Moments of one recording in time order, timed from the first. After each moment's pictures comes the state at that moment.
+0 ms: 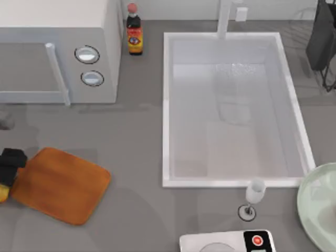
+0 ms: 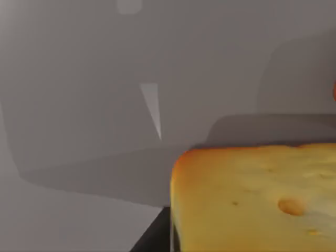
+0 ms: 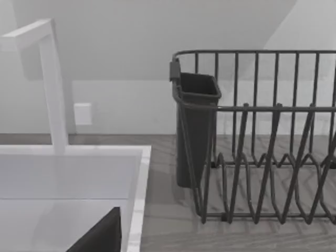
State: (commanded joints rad) left arm 0.14 1.81 0.96 -0.73 0.00 0.31; right arm 0.00 0.00 0.00 0.00 0.00 0.00
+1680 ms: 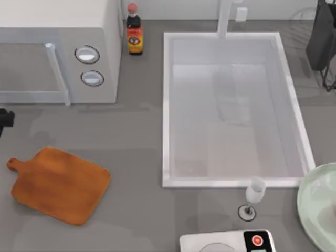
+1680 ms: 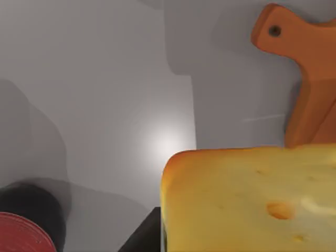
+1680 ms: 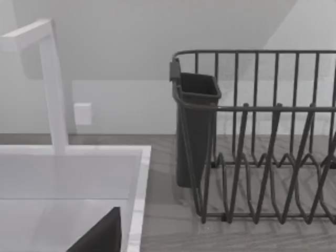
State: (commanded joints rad) left arm 0.11 1.67 1.24 -1.14 0.00 0.15; right arm 0.00 0.00 0.00 0.00 0.00 0.00
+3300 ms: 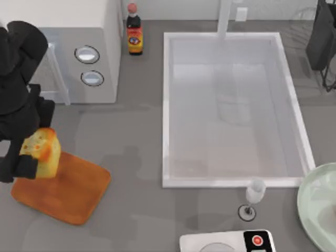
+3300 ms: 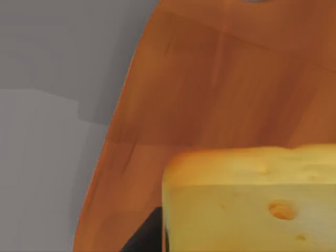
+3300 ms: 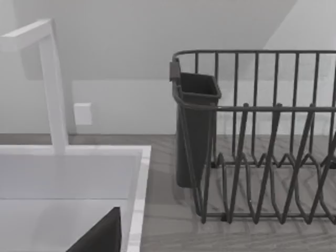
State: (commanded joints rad) left arm -0.20 1.71 1.18 -1.04 -0.02 -1.70; right arm 0.00 0.00 0.00 0.00 0.00 0.00
